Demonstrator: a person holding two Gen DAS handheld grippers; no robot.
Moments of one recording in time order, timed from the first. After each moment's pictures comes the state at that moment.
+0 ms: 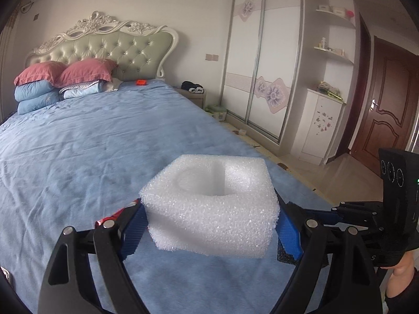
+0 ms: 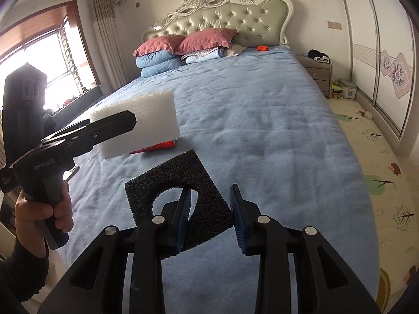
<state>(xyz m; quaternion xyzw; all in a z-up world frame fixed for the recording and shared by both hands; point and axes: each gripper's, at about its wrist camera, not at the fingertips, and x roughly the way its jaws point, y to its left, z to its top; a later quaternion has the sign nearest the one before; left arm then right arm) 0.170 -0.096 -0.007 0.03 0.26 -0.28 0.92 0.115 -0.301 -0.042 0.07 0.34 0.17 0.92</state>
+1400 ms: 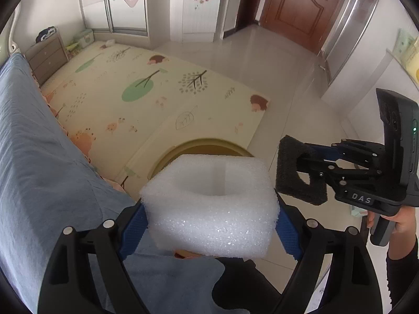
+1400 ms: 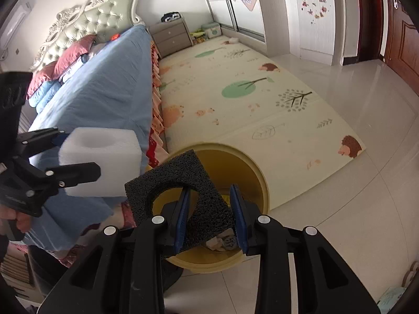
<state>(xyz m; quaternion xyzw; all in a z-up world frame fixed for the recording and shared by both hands) 0.042 -0.512 -0.150 0.24 0.46 -0.49 0.70 -0.105 -0.647 -0.172 0.21 0.43 -0.11 0.87</state>
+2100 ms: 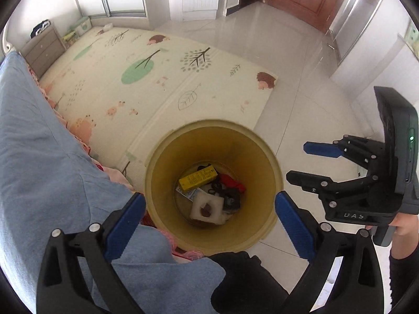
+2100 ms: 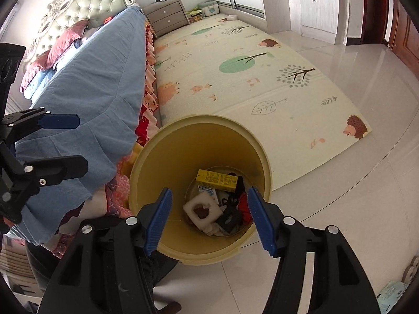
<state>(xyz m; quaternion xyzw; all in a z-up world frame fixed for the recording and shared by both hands) 0.039 -0.534 -0.178 0.29 0.49 -0.46 0.68 -0.098 -0.655 -0.211 0.22 0.48 -0.09 0.84</state>
